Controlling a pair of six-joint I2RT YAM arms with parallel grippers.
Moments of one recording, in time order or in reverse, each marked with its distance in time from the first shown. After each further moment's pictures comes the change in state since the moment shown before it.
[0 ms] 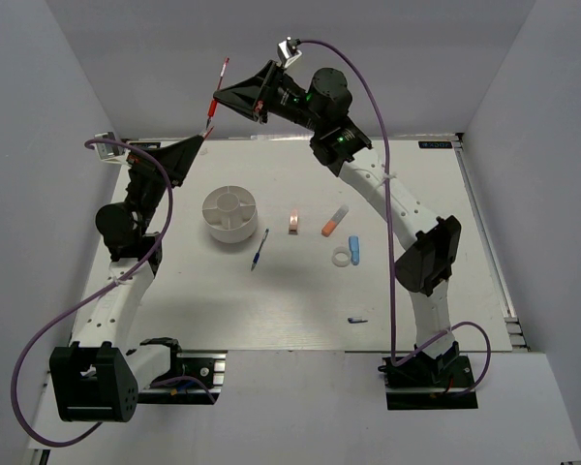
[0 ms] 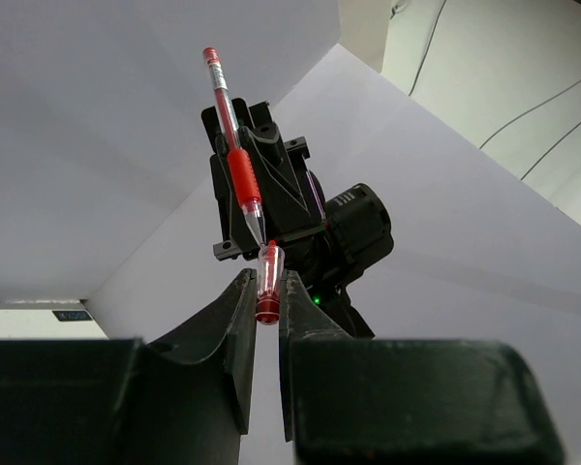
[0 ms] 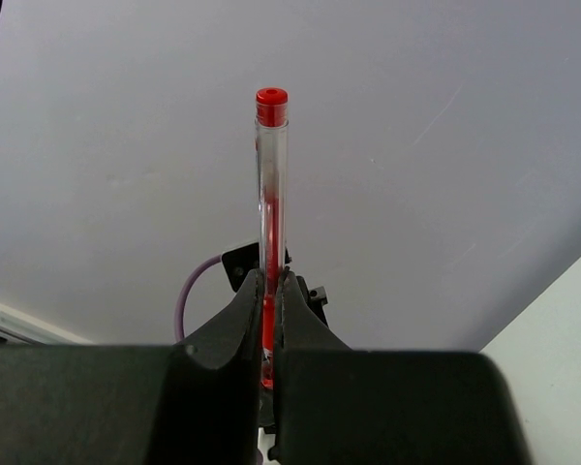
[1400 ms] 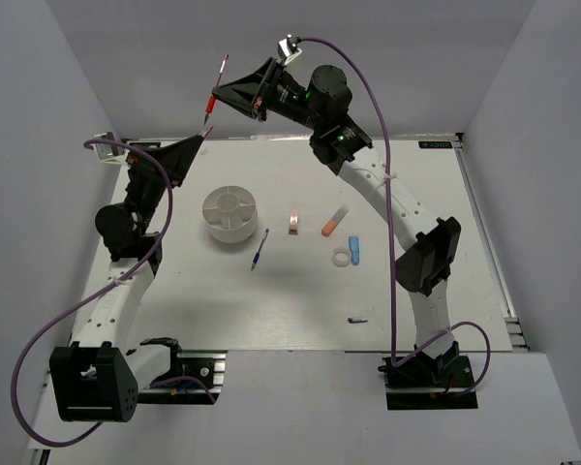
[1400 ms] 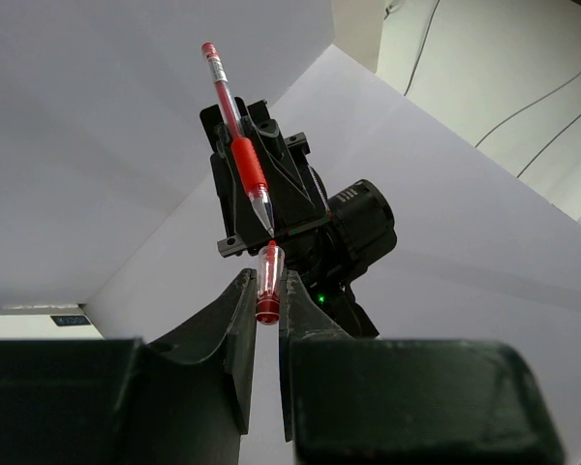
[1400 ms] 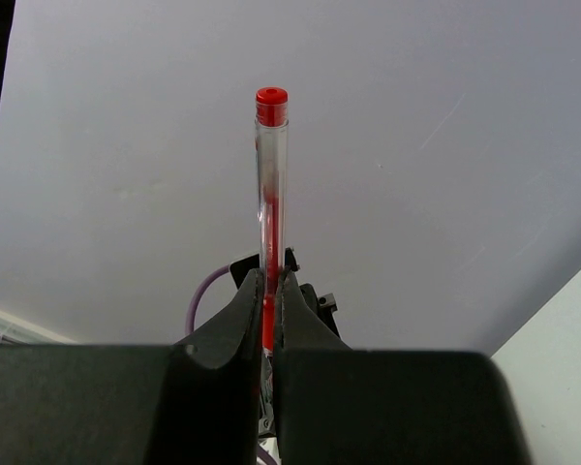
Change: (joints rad) left arm 0.000 0.000 0.000 0.017 0.000 0.000; right arm 0.007 0.006 0.043 -0.039 0.026 0.020
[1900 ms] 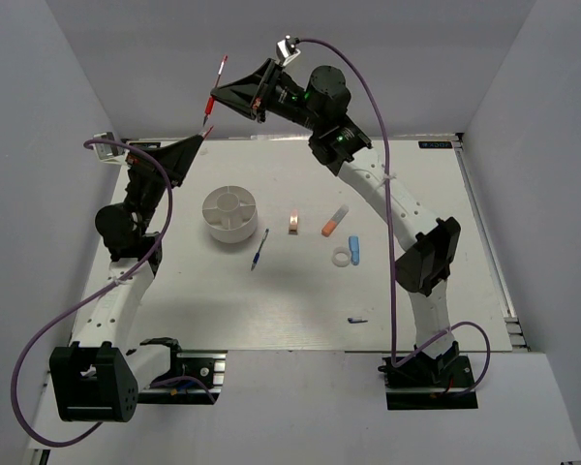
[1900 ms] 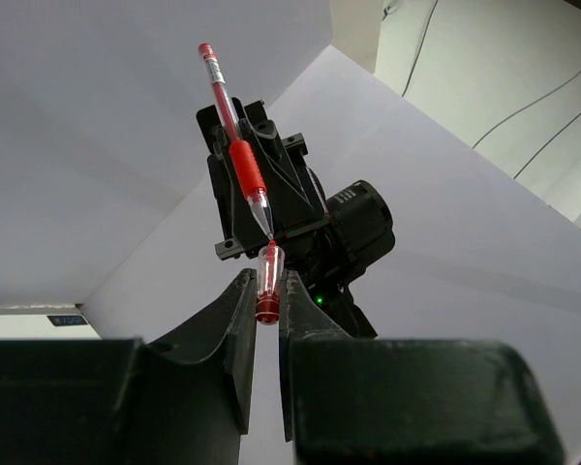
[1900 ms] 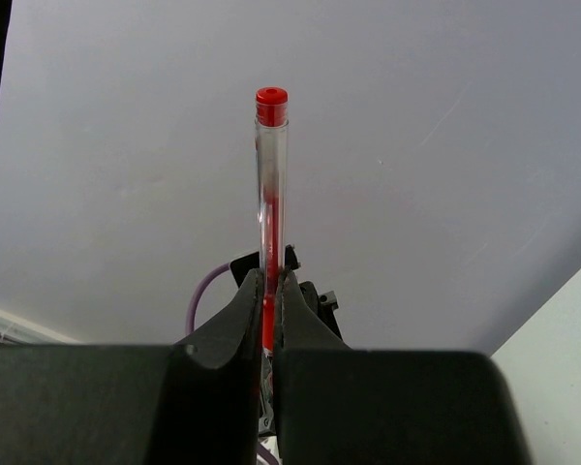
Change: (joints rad) left arm 0.000 0.000 0.000 0.003 0.000 -0.009; right arm 0.000 0.000 0.000 -0.006 0.000 0.002
